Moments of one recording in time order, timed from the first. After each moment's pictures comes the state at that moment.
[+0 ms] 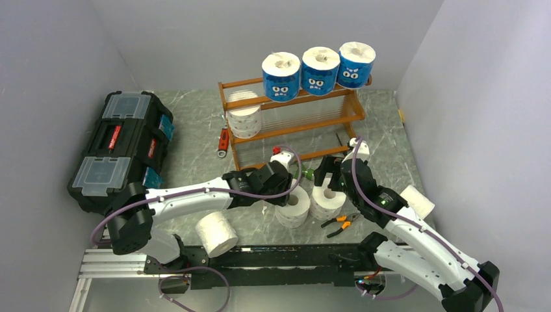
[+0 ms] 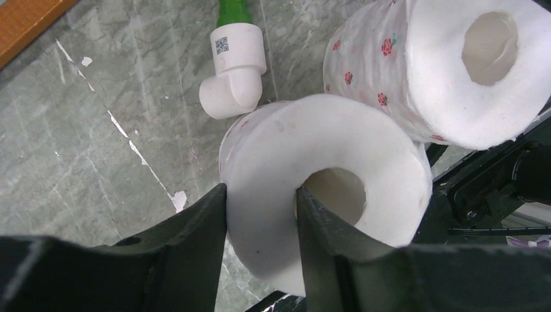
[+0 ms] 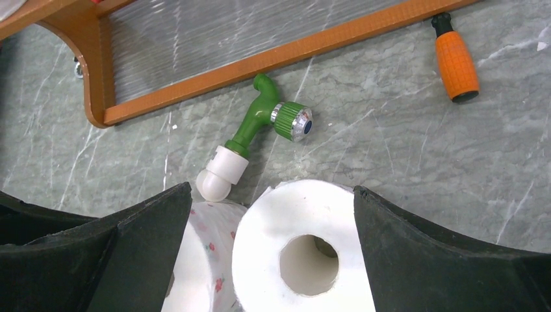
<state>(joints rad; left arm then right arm) -1.10 1.47 1.03 -0.36 -0.20 -0.60 0.67 0.76 0.66 -0.47 0.37 0.61</state>
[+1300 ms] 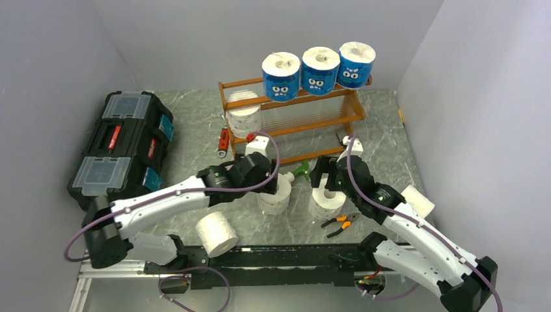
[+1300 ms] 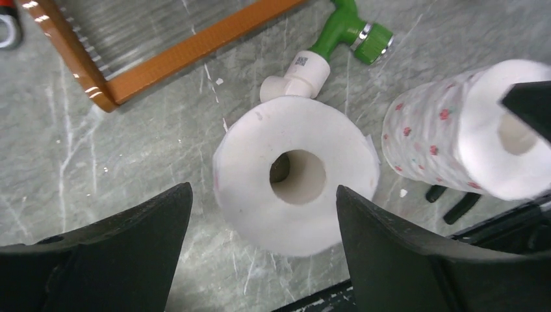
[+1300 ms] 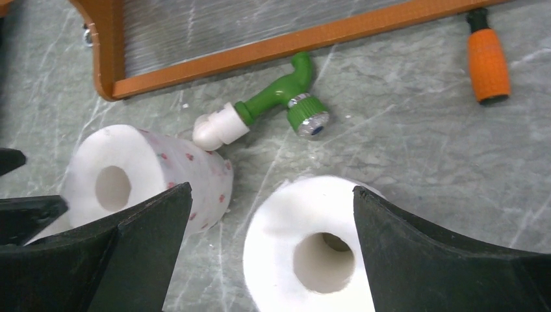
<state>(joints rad) -1.04 1.33 1.05 -0.52 -0.40 -0.65 0.67 0.78 0.67 -0.48 0.31 0.58</state>
